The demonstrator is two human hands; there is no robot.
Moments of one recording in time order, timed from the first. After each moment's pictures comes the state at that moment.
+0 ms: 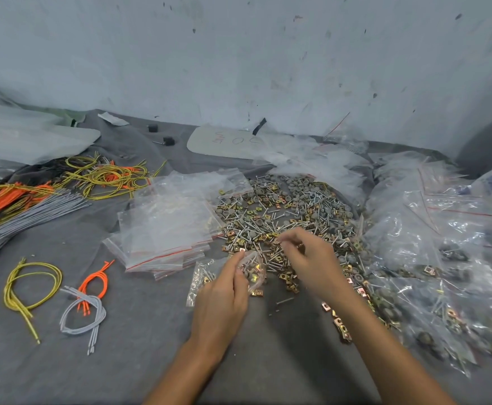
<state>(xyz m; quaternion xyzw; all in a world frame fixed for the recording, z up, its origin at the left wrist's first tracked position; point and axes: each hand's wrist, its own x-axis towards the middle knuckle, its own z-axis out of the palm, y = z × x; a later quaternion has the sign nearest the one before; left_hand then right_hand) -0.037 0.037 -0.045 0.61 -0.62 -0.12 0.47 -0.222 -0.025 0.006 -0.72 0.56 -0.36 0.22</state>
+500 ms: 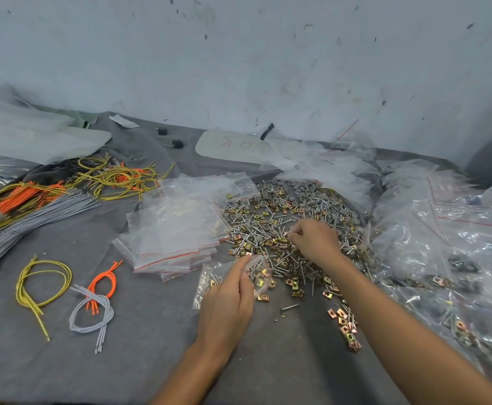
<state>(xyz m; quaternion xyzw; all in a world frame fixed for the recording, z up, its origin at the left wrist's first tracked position) -0.037 0.041 -0.036 0.63 -0.61 -0.17 0.46 -0.224 -0.108 0.004 -0.70 0.69 -0.13 0.07</state>
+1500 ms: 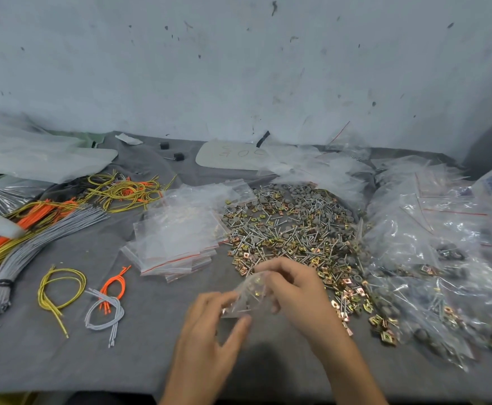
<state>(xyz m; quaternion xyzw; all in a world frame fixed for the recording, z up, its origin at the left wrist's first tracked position) -0.013 0.123 -0.008 0.56 -0.65 -0.15 0.49 -0.179 0.062 0.037 -0.57 0.51 -0.44 0.46</state>
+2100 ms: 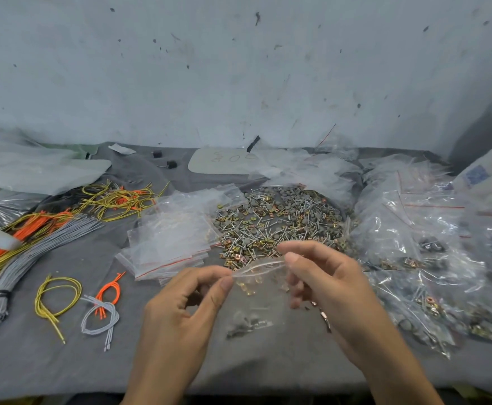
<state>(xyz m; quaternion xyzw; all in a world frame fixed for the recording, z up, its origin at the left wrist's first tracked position) -0.015 0.133 0.071 0.50 -0.61 -0.19 0.58 -0.217 0.113 0.109 -0.52 0.42 -0.53 0.53</state>
